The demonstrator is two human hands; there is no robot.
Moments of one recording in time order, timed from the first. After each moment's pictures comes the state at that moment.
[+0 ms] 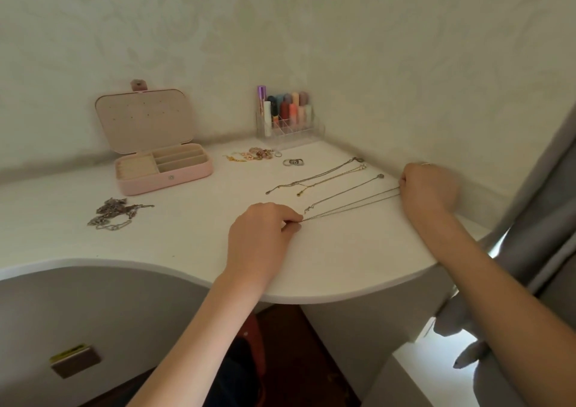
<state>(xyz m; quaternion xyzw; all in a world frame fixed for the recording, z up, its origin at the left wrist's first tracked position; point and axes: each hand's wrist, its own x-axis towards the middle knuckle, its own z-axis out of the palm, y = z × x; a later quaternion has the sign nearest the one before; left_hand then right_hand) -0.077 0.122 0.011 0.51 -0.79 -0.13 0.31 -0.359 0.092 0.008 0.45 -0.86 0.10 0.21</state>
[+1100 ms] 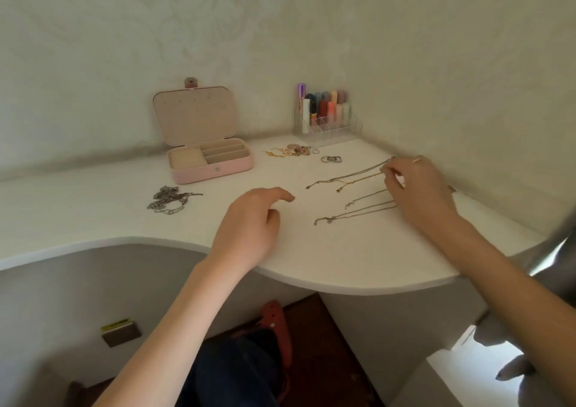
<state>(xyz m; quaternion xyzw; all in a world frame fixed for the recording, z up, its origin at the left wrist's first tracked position) -0.009 0.109 0.011 0.49 -0.79 -0.14 0.34 -0.285 0.100 0.015 0.64 -0.68 0.33 0.14</state>
